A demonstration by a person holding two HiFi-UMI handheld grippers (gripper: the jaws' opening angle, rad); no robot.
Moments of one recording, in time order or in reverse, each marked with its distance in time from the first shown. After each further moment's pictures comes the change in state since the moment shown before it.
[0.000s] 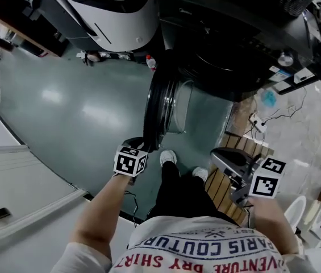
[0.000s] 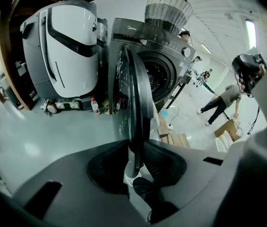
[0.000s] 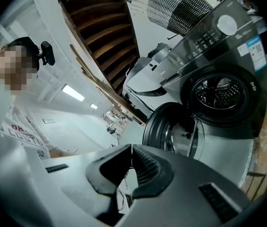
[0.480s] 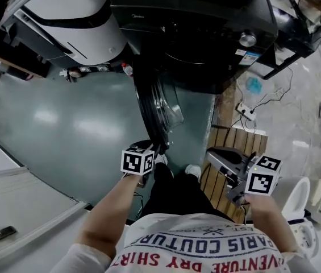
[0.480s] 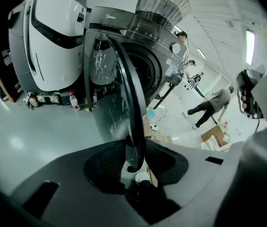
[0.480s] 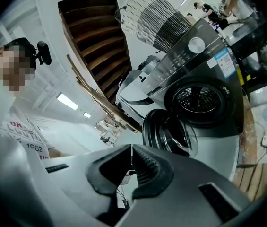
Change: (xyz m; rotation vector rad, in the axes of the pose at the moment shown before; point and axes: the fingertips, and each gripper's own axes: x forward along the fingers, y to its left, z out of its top) left arm 0.044 -0.117 0.027 -0.038 0.039 -0.139; right arm -0.083 -0.025 -0.013 0.060 -0.113 -0.081
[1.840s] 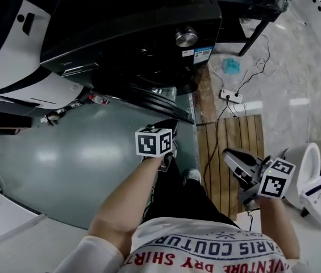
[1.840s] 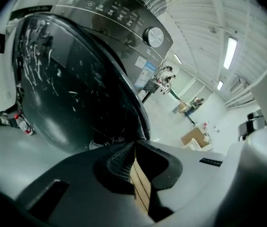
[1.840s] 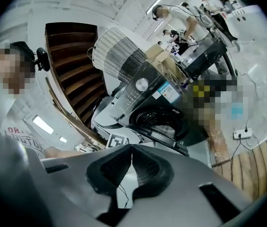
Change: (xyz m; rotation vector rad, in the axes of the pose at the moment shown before) left arm 0.143 -0.160 0.168 0.128 -0.050 -0.283; right arm -0.123 -0.112 0.031 0.172 -0.276 -0.257
